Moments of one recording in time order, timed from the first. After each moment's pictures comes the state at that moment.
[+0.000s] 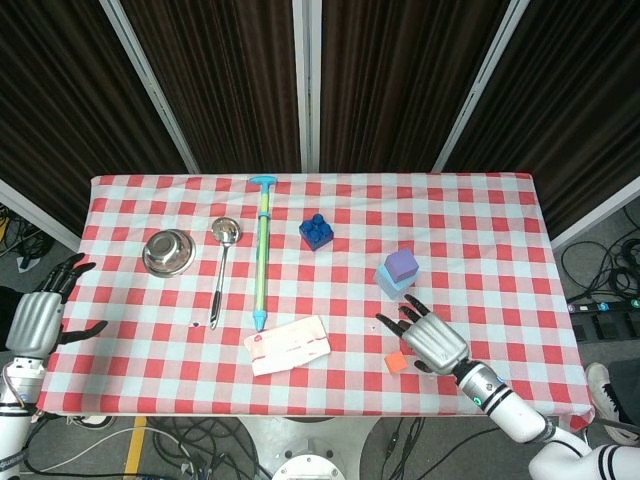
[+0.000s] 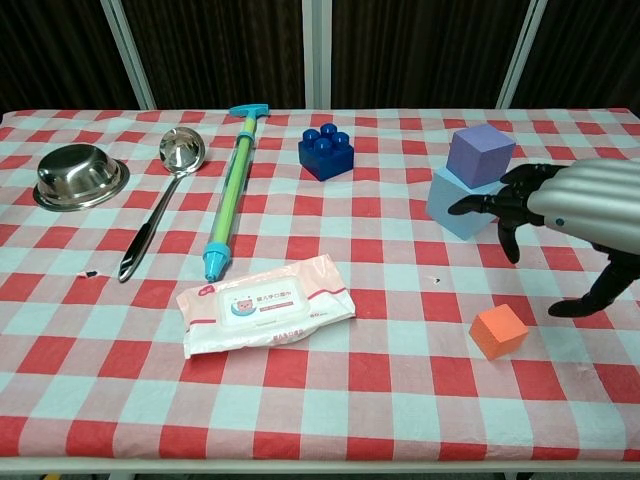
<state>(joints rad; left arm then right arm) -0.21 -1.27 -0.09 -1.31 1.49 1.43 -0.32 0.63 -1.28 -0.13 -1.67 -1.49 1.02 -0.38</state>
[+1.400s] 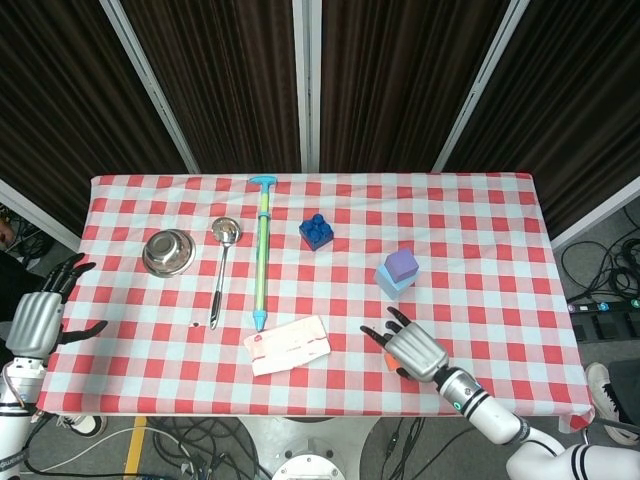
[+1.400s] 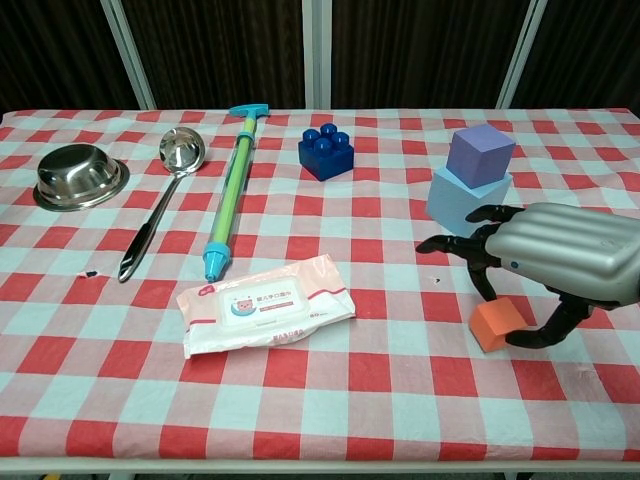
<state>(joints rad) -0.21 -1.27 -0.09 -1.31 1.49 1.43 -0.32 0.60 -1.40 -0.08 -1.59 -1.52 0.96 -0.37</state>
